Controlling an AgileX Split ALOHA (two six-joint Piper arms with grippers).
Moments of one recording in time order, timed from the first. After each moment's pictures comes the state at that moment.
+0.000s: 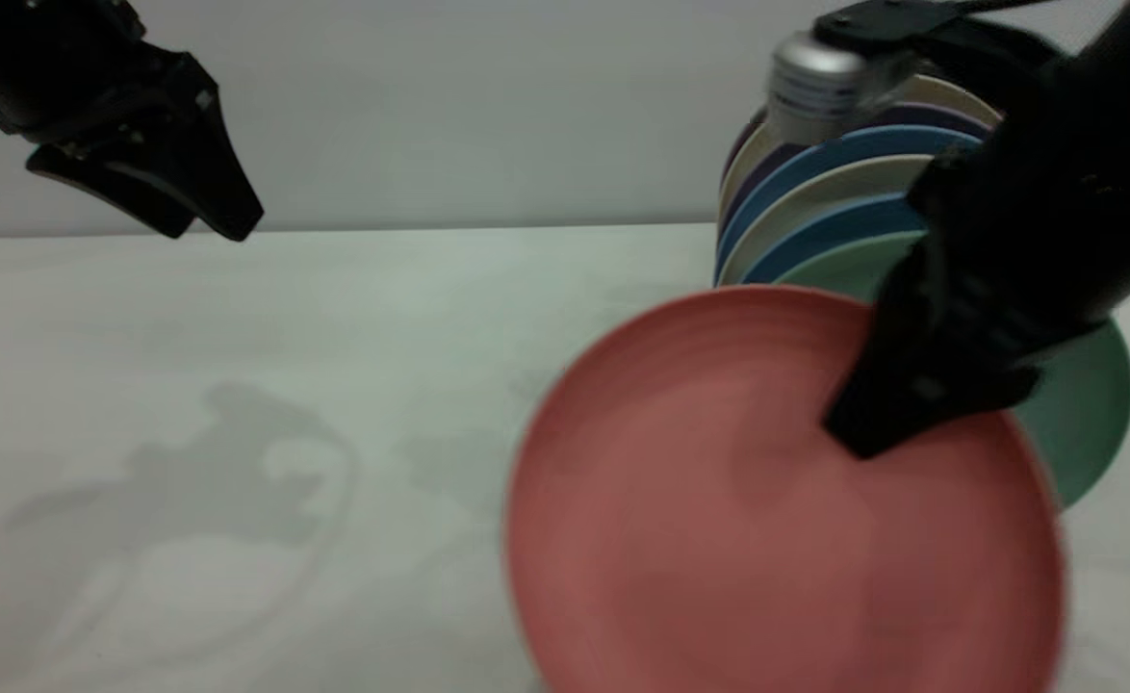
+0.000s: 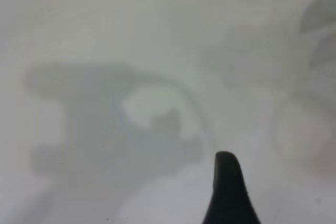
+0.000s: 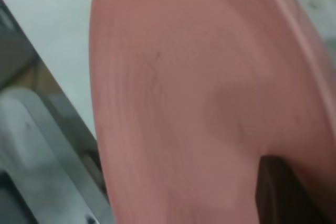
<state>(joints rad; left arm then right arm) -0.10 1.83 -1.24 -0.47 0.67 0.59 0.45 1.57 -0.82 0.54 0.56 -0.88</state>
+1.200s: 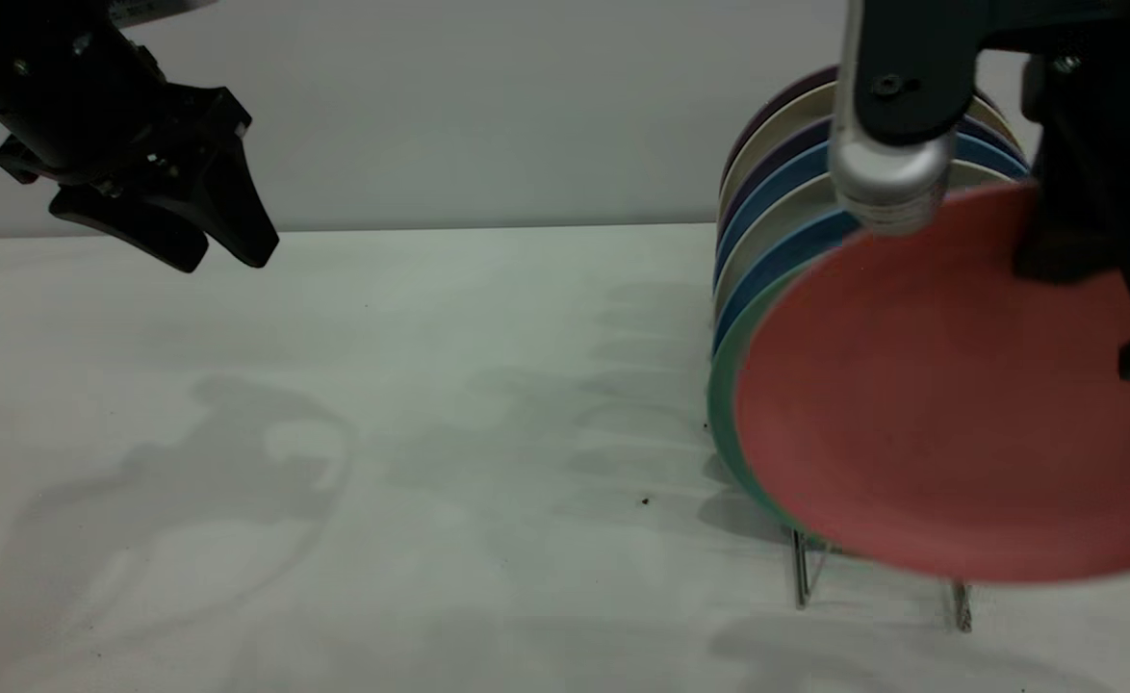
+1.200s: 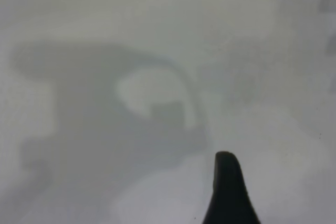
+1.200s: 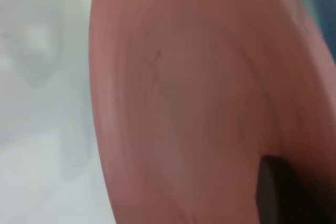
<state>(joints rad) -0.10 1.89 -1.24 -0.47 0.60 0.48 0.83 1.37 -0.82 -0.69 0.74 -0.09</state>
